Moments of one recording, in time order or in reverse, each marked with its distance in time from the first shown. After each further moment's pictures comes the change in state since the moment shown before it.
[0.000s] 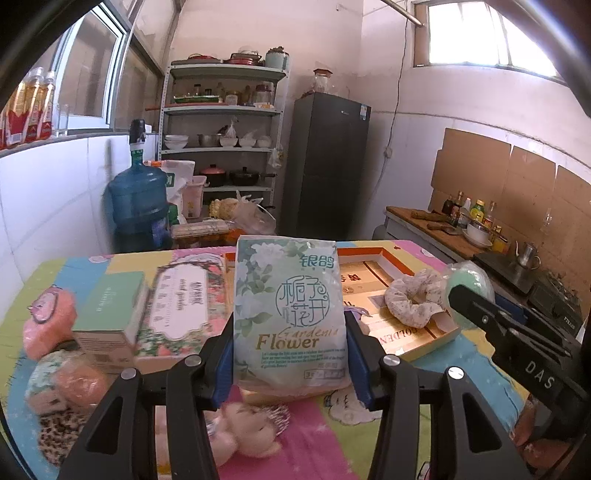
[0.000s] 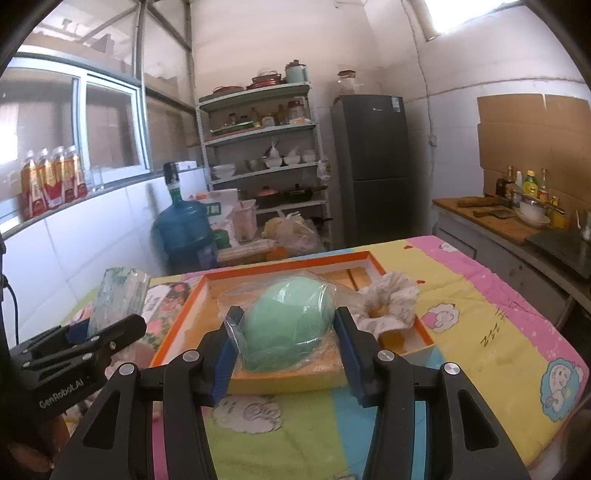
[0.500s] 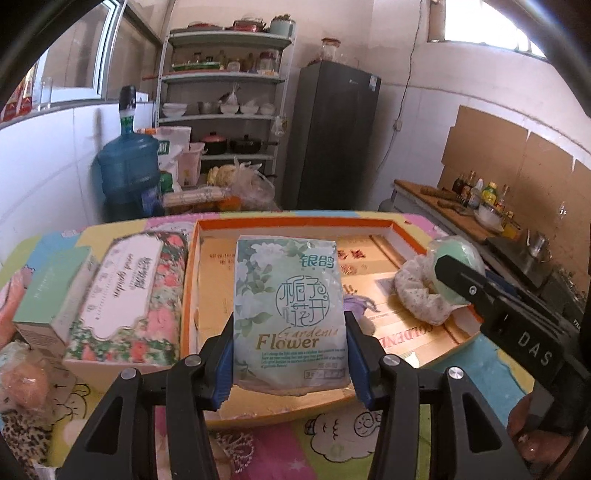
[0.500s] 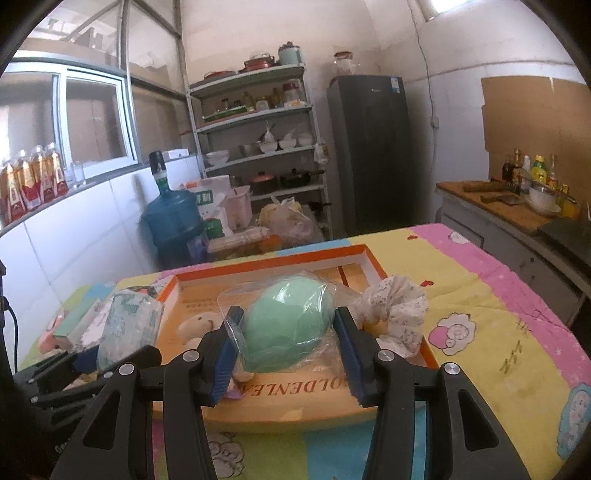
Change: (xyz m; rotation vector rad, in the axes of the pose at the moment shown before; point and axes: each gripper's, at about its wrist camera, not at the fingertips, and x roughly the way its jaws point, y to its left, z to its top) left arm 0.074 -0.015 -0.003 -0.033 0.131 0.019; right arm 0.073 -0.034 0.010 0.021 0.077 0.014
